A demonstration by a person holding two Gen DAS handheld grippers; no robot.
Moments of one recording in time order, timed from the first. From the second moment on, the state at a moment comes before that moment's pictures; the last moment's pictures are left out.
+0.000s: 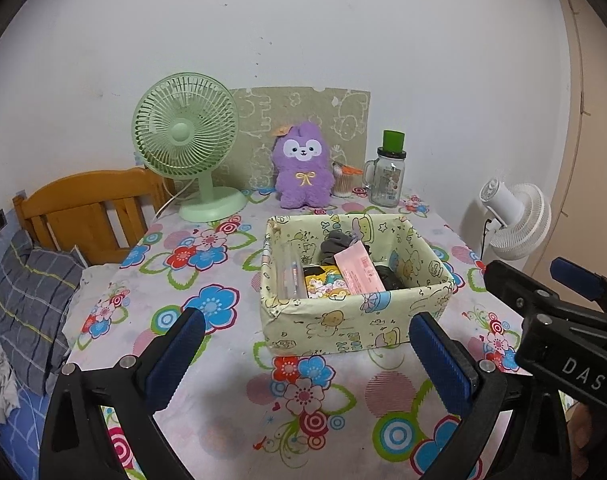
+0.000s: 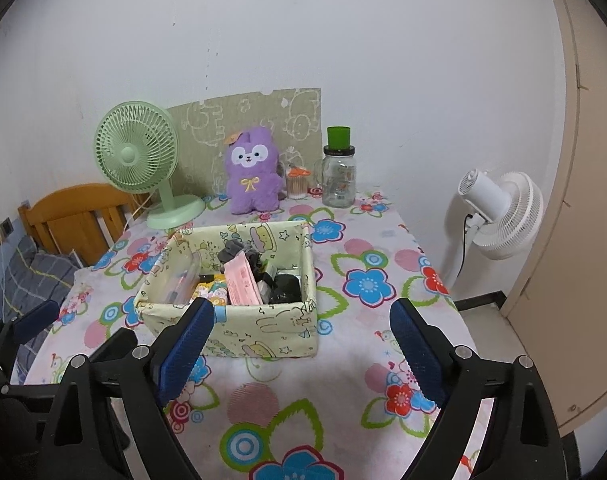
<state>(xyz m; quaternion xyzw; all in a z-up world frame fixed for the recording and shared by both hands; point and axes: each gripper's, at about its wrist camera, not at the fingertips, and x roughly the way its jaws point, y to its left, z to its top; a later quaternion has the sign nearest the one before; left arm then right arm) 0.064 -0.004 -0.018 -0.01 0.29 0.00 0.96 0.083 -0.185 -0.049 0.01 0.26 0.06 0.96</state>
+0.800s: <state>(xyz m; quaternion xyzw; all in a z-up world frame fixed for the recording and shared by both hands) 0.021 0.003 -0.009 -0.02 0.25 0.00 0.97 0.038 -0.195 -0.048 0.01 0.22 0.06 0.97</state>
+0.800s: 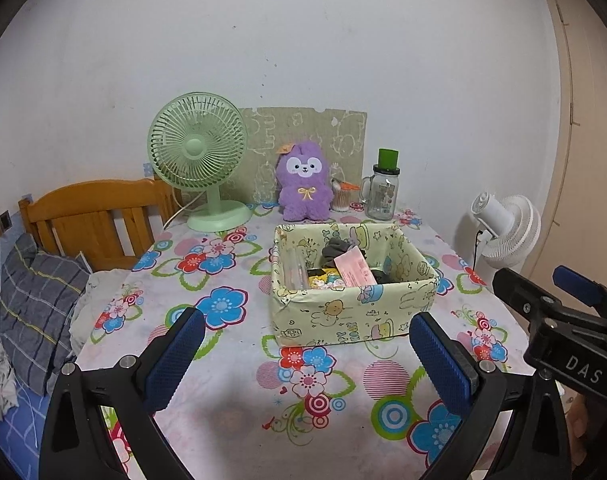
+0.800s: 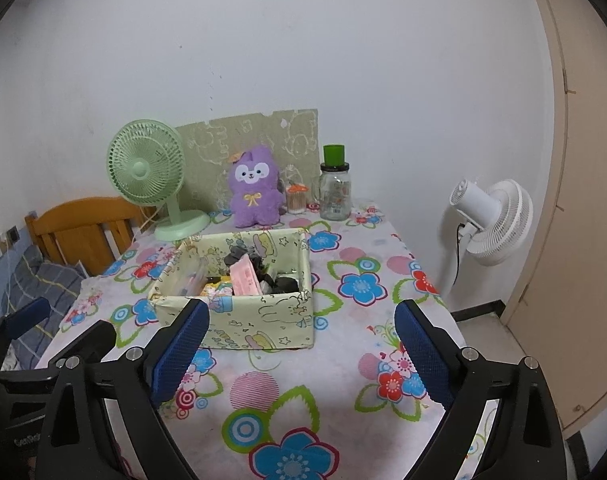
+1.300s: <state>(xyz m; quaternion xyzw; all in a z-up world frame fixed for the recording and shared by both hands) 0.013 0.005 -0.007 -0.02 0.24 0.00 0.97 0.029 -0.198 -0.043 0.01 0.20 0.06 0.98</state>
